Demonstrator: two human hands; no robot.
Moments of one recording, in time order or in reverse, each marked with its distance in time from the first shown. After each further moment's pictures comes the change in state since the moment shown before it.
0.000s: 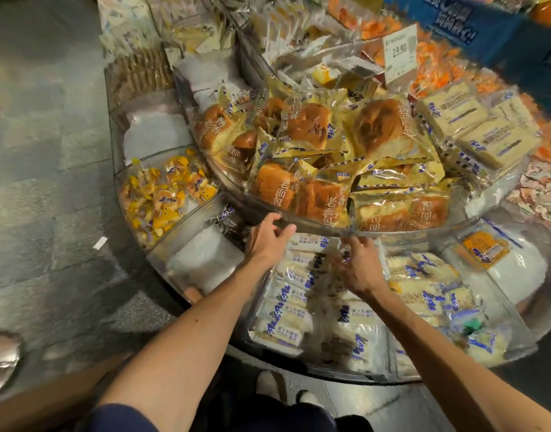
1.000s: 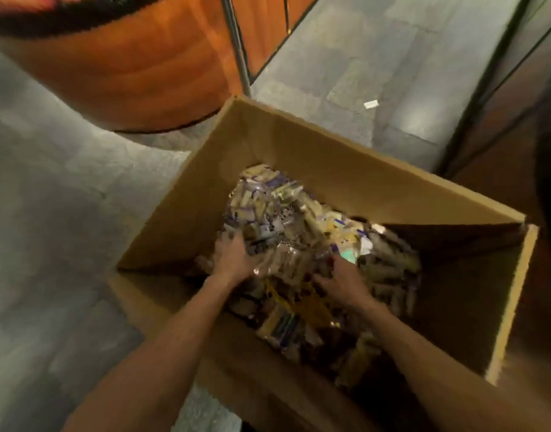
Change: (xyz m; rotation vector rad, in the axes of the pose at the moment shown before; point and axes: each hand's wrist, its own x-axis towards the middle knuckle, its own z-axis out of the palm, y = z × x) left_hand -0.502 -0.612 -0.230 -0.008 0.349 -0.955; right_hand -0.421 -0.274 0.496 -0.240 -0.951 -0.534
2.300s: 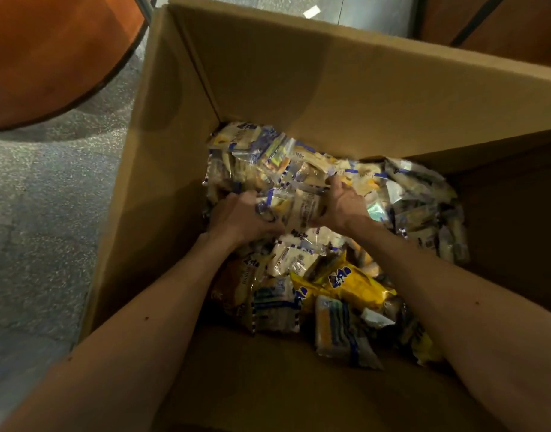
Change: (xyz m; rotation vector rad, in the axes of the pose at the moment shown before) left_hand 0.145 -0.017 0.004 0.189 -0.209 0.454; right_hand 0.147 -0.013 0.055 -0.228 0.215 0.272
